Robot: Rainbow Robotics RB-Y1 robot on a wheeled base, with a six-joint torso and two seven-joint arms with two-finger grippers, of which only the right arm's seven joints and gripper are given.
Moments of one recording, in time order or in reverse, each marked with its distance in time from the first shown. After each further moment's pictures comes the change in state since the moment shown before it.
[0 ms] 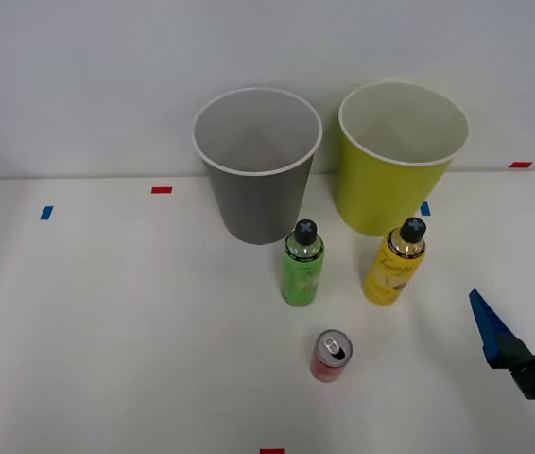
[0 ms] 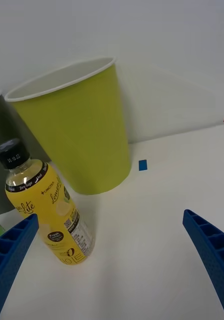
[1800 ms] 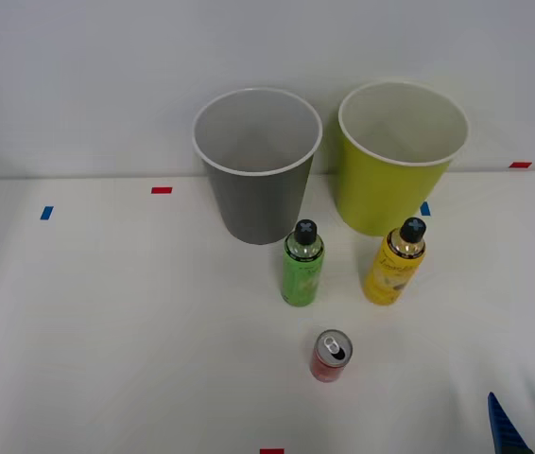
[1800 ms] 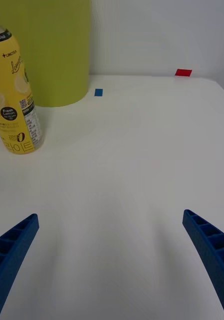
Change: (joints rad) arm 0.277 0.166 0.027 0.041 0.288 -0.053 0.133
